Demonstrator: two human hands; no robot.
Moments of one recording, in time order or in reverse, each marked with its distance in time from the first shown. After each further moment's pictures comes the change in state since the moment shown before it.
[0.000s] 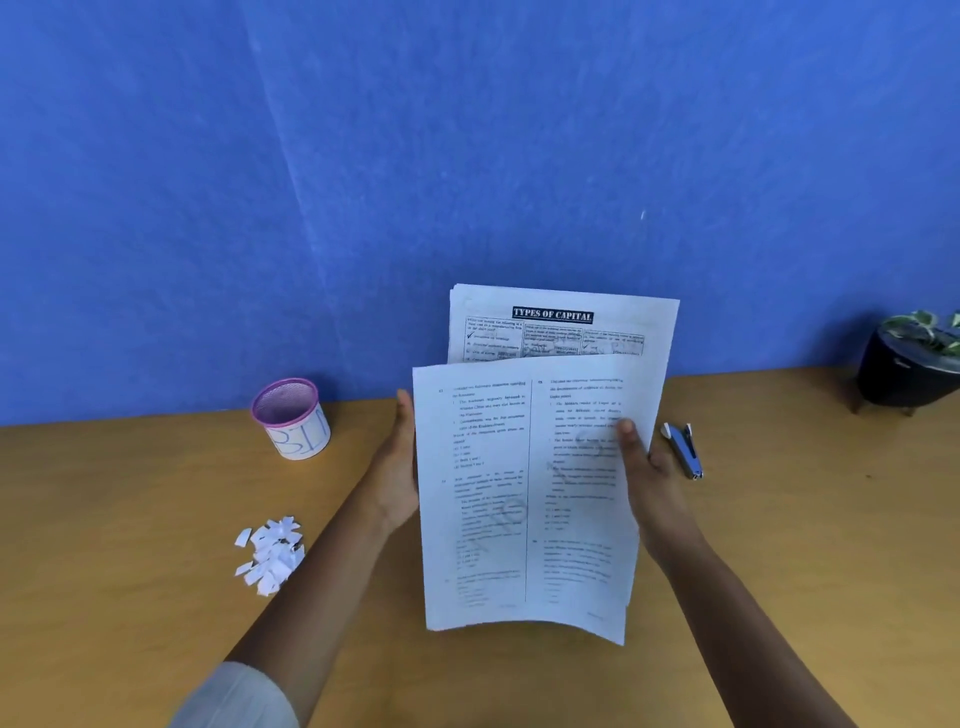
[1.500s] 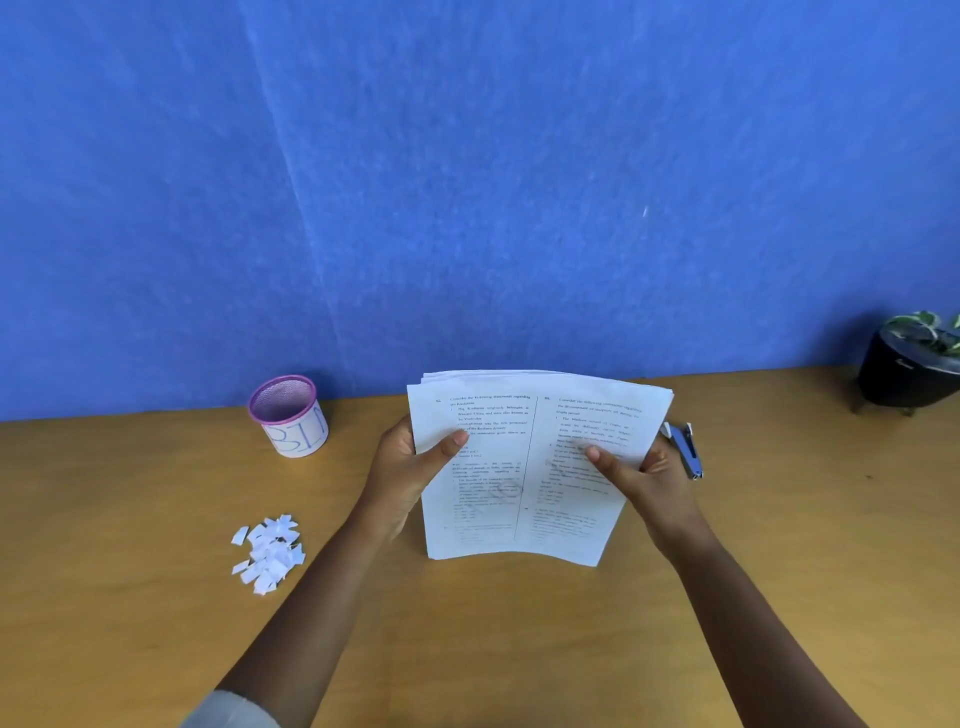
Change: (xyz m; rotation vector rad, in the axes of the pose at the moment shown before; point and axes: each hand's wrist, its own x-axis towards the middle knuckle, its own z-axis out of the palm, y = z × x) left_hand -0.005 -0.009 0.004 0.220 0.150 0.287; right_hand 0.001 -0.006 -0.010 0.061 -0.296 -0.197
